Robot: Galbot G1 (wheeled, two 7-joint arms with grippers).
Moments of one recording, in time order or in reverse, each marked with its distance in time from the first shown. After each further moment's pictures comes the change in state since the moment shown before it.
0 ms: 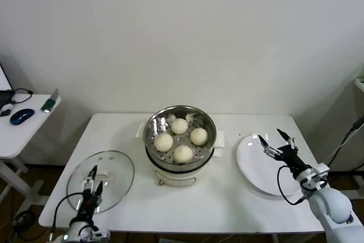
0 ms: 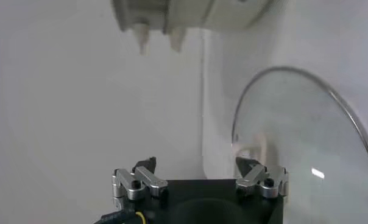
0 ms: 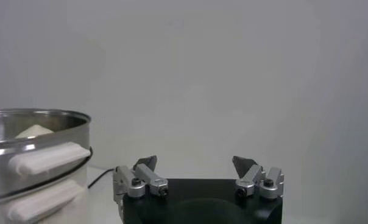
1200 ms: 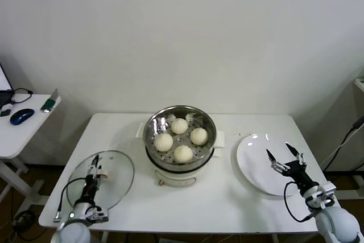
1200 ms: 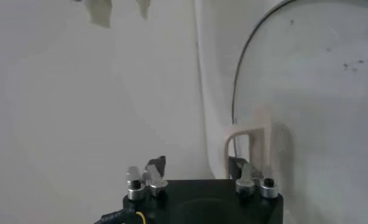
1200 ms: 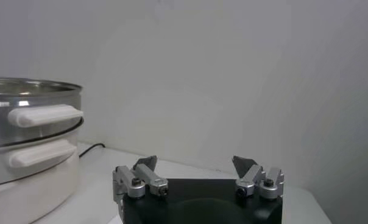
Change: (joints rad) left arm -0.252 0.034 0.002 0.333 0.075 -0.046 -0.145; right arm -0.104 0.074 0.101 -0.010 -0.103 0.039 -0.029
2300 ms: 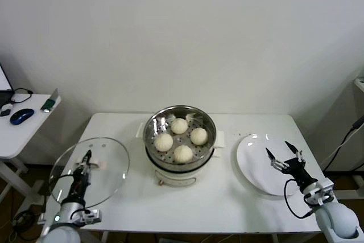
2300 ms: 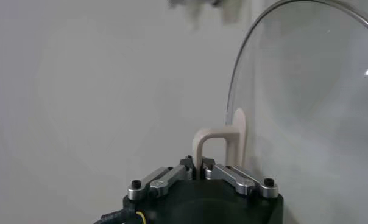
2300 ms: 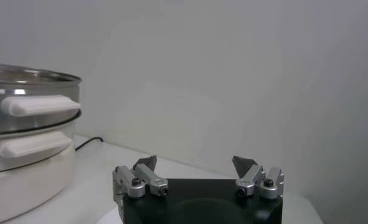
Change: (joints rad) left arm 0.187 0.151 0.049 -0.372 -0.196 0.187 0.047; right arm 0.047 -0.022 -0.026 -0.044 -0.039 0.013 -0.008
